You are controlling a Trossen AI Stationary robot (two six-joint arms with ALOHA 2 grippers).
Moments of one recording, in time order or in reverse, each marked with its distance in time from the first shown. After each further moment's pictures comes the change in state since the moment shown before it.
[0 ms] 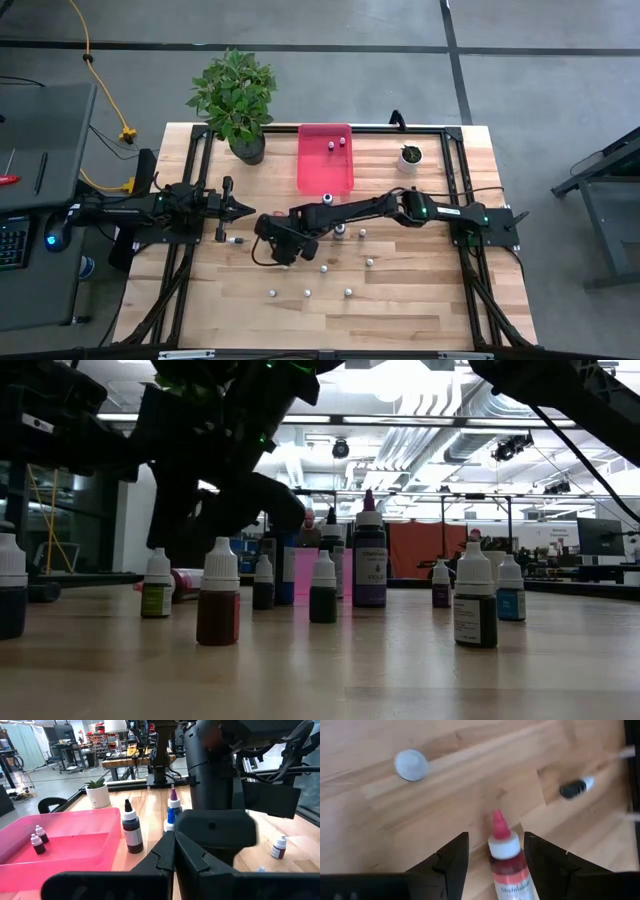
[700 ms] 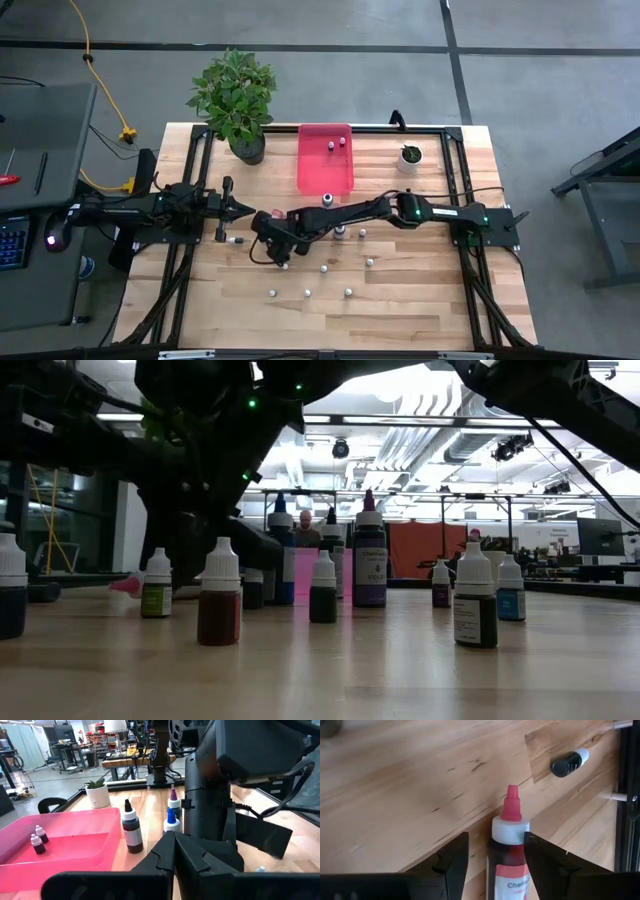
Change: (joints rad) left arm 0.000 0.000 0.000 0.000 0.000 0.000; right arm -0.002 0.061 0.000 0.119 0.168 -0.024
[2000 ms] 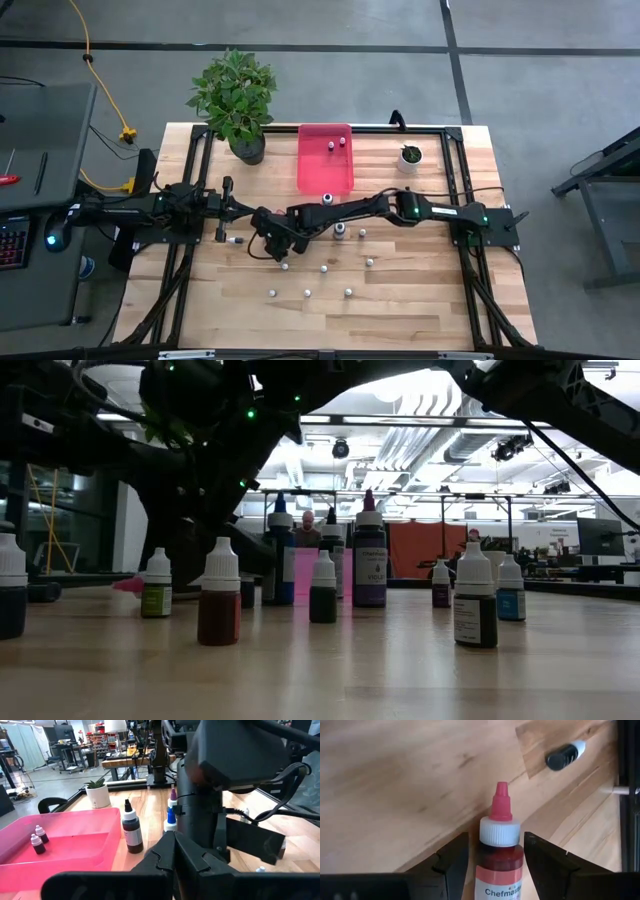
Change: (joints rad) left arm 0.000 0.000 0.000 0.000 0.000 0.000; right arm -0.026 0.010 0.000 0.026 -0.037 0.037
